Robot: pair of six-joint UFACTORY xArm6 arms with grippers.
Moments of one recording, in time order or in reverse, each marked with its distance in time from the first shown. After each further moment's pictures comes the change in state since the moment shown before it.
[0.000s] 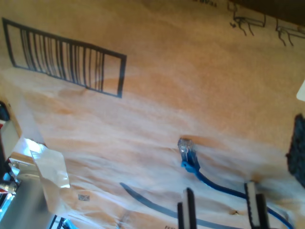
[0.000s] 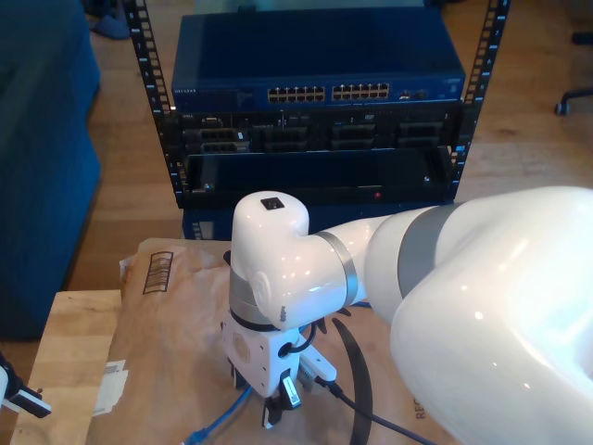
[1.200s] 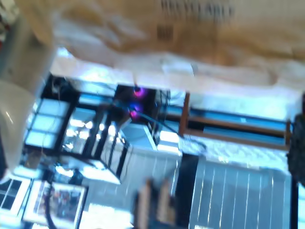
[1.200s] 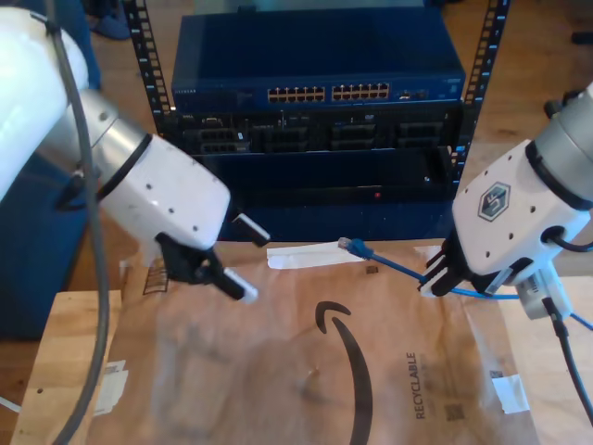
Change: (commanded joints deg) left arm -40.5 10.0 -24.4 -28.8 4.6 -24.7; right arm -39.8 -44.0 12.0 18.6 29.7 2.1
